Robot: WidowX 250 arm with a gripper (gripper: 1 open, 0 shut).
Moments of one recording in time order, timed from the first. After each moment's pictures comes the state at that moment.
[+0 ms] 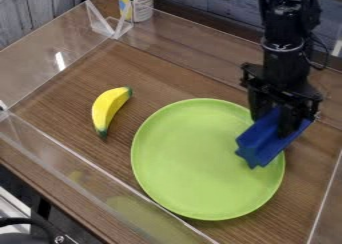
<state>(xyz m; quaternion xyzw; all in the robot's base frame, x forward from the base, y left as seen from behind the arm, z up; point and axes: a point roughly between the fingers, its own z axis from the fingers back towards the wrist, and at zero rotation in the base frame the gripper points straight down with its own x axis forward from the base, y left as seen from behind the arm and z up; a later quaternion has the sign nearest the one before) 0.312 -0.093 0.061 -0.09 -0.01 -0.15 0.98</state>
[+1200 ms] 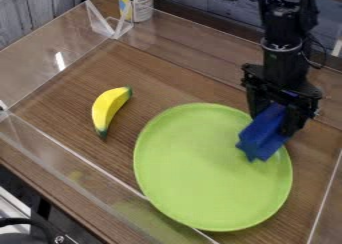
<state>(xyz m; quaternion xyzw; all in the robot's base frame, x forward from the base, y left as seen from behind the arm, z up) 0.320 -0.086 0.054 -0.09 -0.01 -0.13 0.99</state>
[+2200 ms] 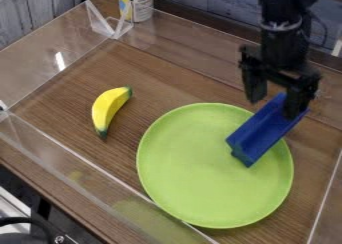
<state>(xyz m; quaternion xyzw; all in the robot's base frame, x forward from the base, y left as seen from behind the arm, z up) 0.324 -0.083 0.095 -0.09 -0.05 -0.13 0.99</state>
